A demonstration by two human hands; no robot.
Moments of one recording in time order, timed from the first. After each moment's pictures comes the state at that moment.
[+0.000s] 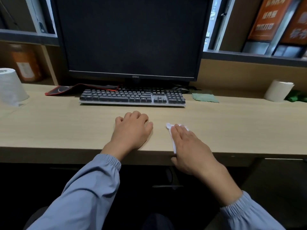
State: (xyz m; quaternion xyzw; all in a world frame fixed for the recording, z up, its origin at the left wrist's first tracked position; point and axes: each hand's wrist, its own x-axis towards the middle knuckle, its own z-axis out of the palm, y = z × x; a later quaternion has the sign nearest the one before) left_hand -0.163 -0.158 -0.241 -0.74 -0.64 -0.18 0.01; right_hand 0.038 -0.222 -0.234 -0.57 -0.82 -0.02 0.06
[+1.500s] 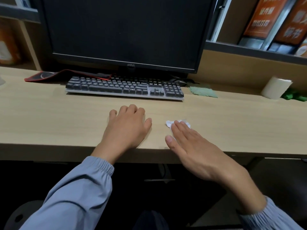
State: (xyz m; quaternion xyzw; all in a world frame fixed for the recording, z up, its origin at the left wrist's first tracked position) left_hand -0.160 -0.157 -0.247 -0.75 -0.64 -0.15 0.04; right_hand 0.053 -0.230 -0.219 -0.58 -0.81 0.12 0.03
